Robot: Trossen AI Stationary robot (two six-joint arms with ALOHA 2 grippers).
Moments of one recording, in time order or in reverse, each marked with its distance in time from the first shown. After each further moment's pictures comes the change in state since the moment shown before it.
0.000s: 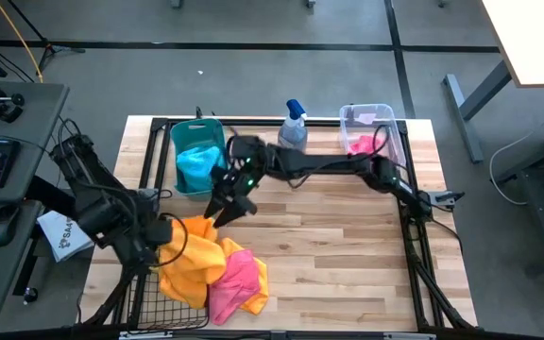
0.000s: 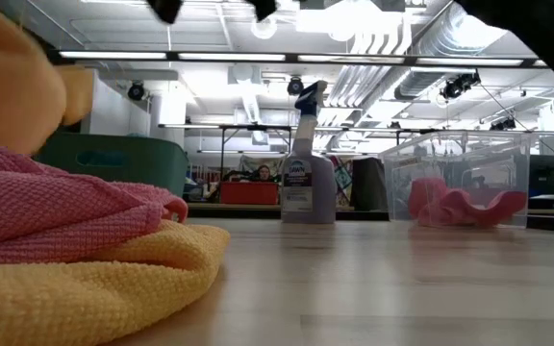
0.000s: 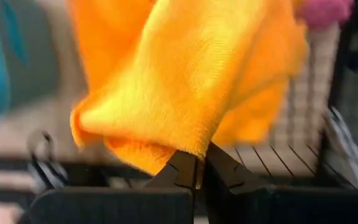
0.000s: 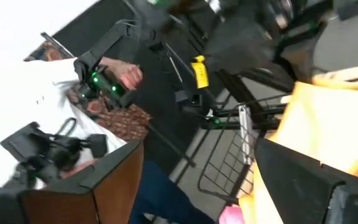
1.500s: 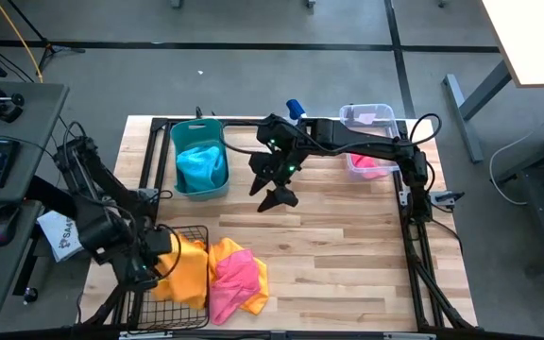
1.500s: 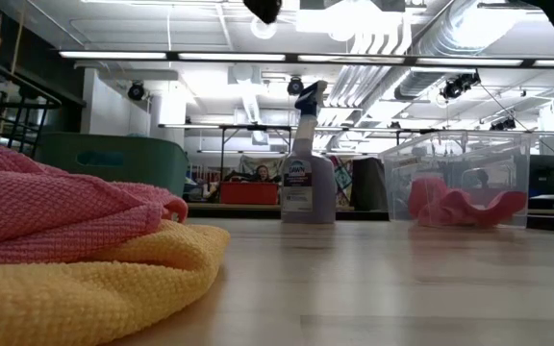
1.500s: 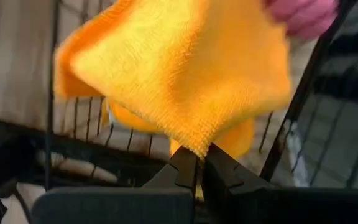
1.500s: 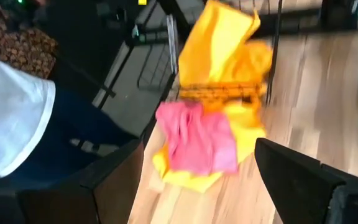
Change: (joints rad) left arm -0.105 0.053 -0.051 0.128 0.065 -0.347; right arm -0.046 -0.278 0.001 -0.919 0.275 -0.607
